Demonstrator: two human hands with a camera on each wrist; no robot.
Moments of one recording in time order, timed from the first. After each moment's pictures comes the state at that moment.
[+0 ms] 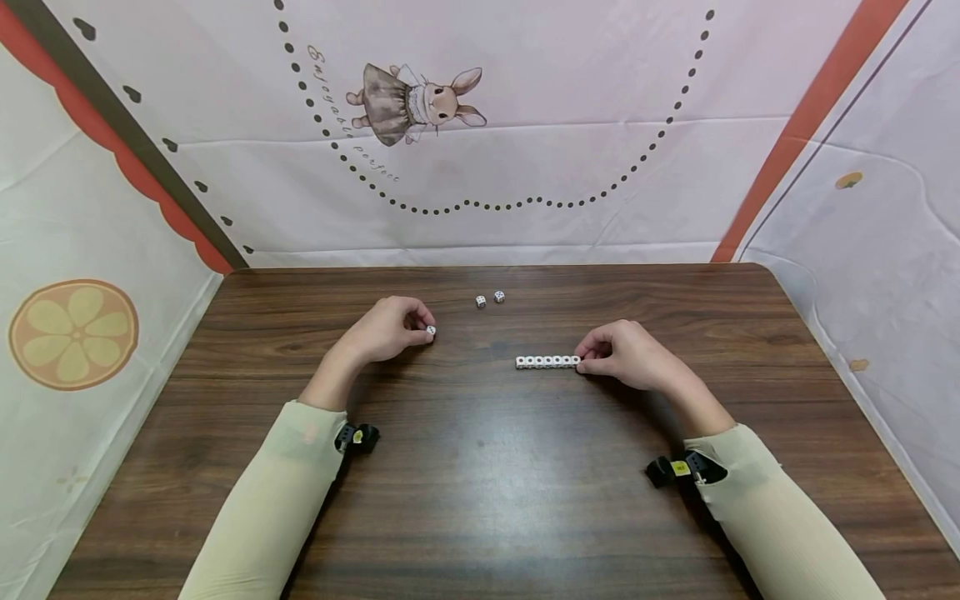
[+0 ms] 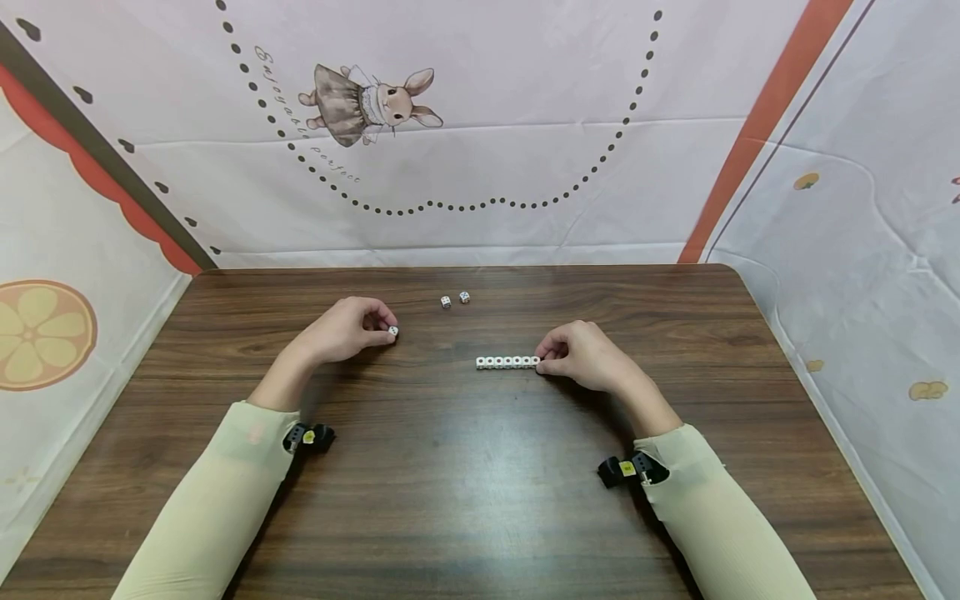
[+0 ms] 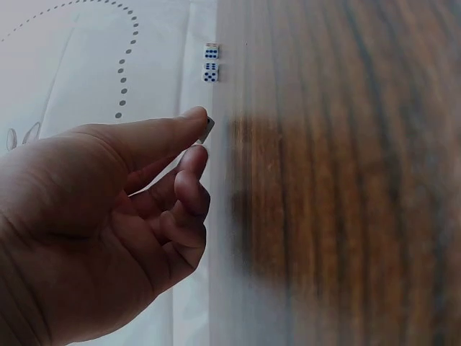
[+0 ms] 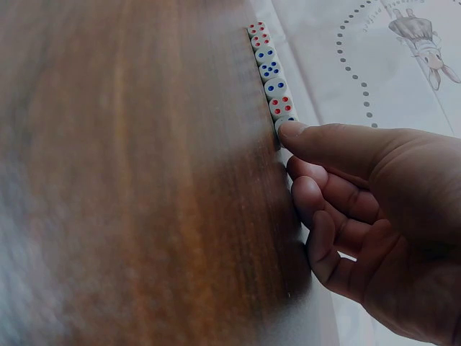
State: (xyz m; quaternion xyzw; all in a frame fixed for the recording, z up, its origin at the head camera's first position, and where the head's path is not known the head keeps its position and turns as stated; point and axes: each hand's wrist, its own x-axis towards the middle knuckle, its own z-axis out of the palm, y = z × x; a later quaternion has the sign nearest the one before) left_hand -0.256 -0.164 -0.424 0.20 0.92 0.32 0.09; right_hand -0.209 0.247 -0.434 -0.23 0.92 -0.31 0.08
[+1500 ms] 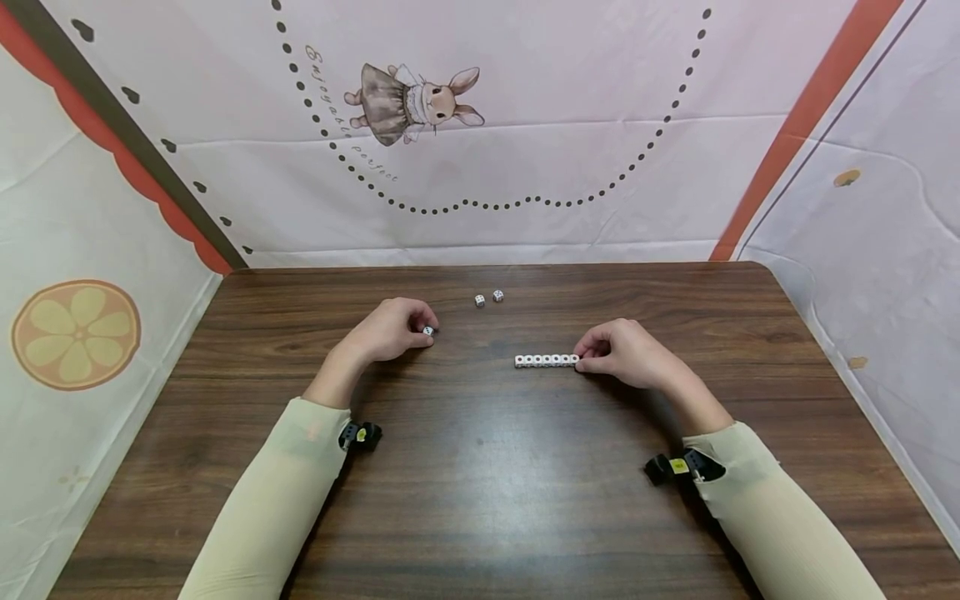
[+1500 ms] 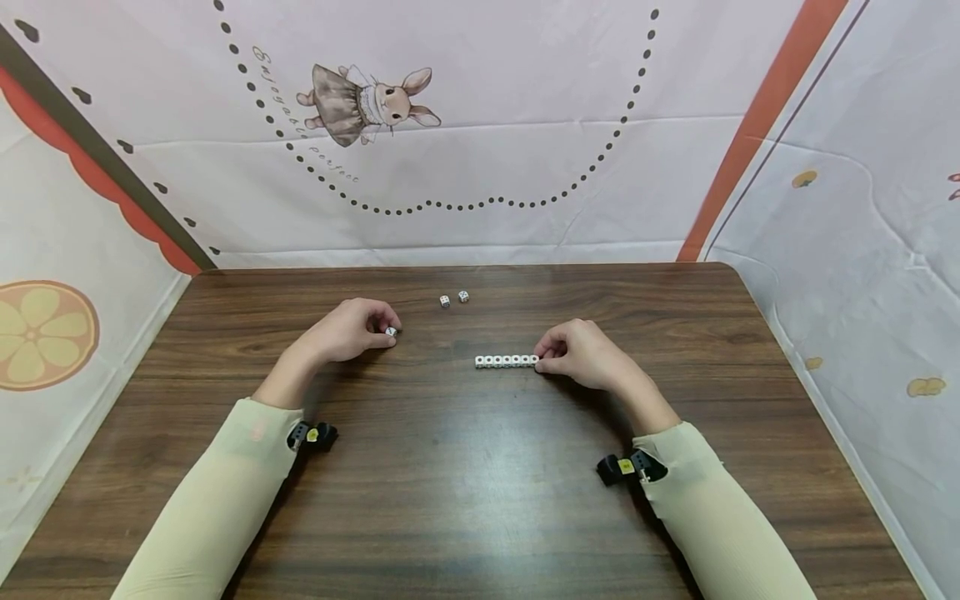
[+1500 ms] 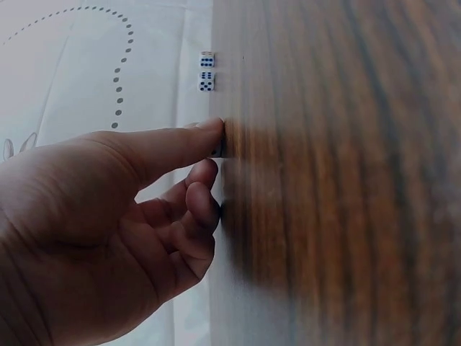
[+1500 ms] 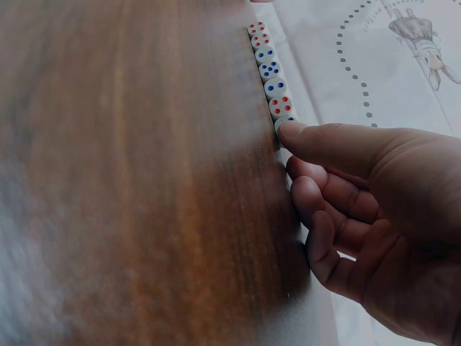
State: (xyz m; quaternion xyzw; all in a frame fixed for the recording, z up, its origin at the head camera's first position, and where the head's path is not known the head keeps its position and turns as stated) left_hand -0.259 -0.161 -0.429 0.21 0.93 0.29 0.10; right_hand -0.209 0.248 -0.434 -0.23 0.92 -0.31 0.08
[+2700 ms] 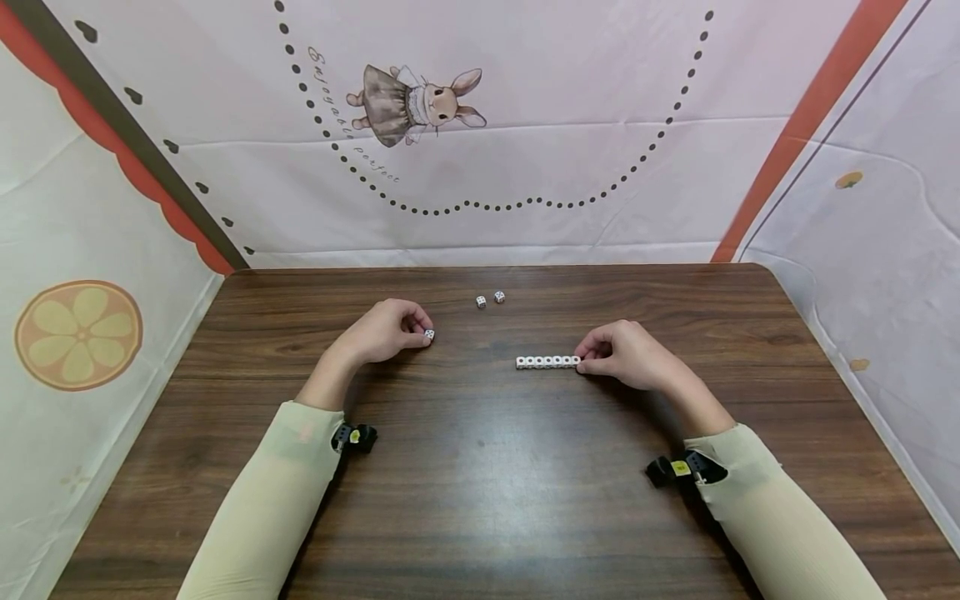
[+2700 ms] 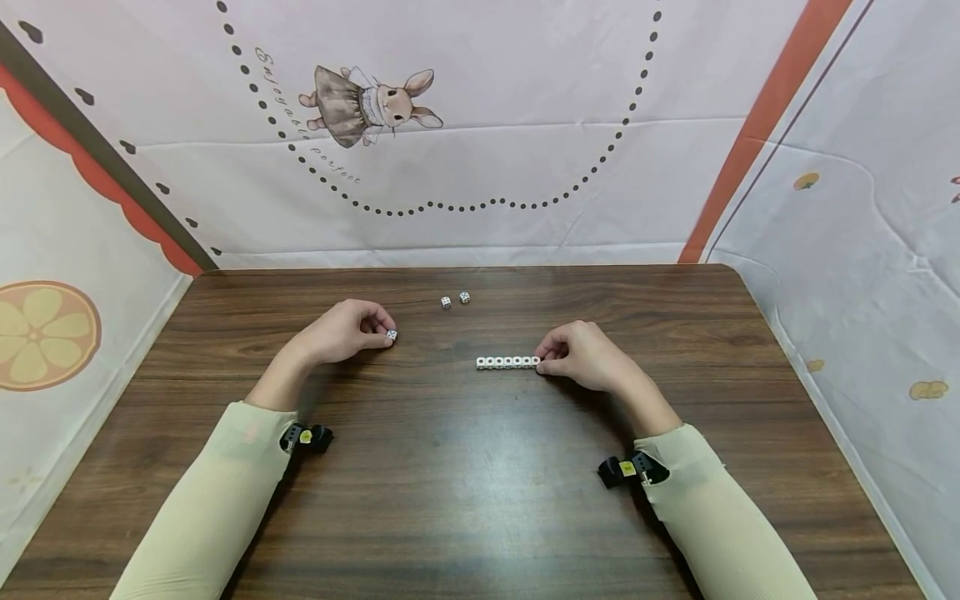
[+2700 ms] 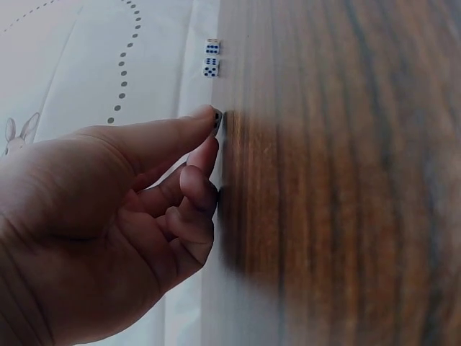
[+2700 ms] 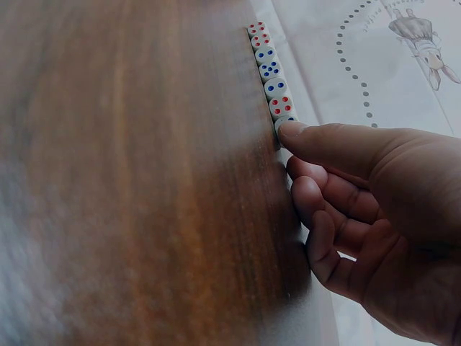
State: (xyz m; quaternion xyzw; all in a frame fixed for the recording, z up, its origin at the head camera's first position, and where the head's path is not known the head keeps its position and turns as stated) left_hand -0.259 -0.172 -0.430 0.20 0.91 0.33 0.12; right_hand -0.208 0.248 -0.434 -0.23 0.92 -0.31 0.09
